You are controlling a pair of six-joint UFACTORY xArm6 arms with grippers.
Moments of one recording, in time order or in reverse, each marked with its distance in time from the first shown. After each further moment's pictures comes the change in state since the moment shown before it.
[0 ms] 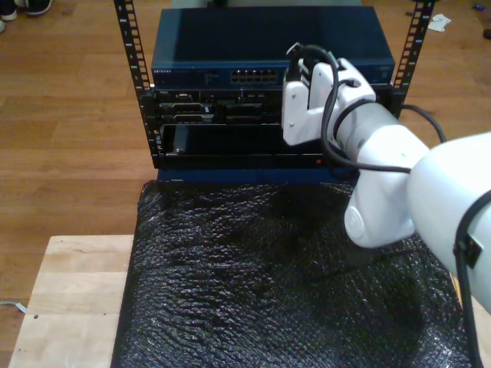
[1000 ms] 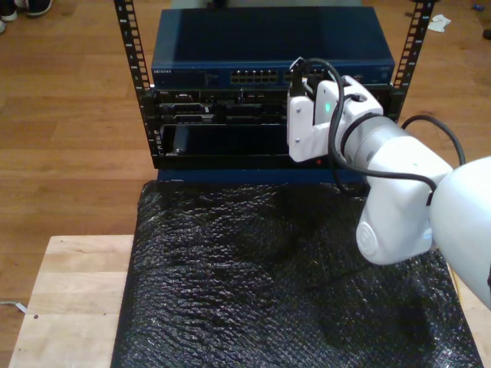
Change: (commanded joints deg) left arm 0.0 0.0 0.0 0.0 0.0 0.0; right arm -1.8 -2.1 2.6 -0.2 3.1 0.4
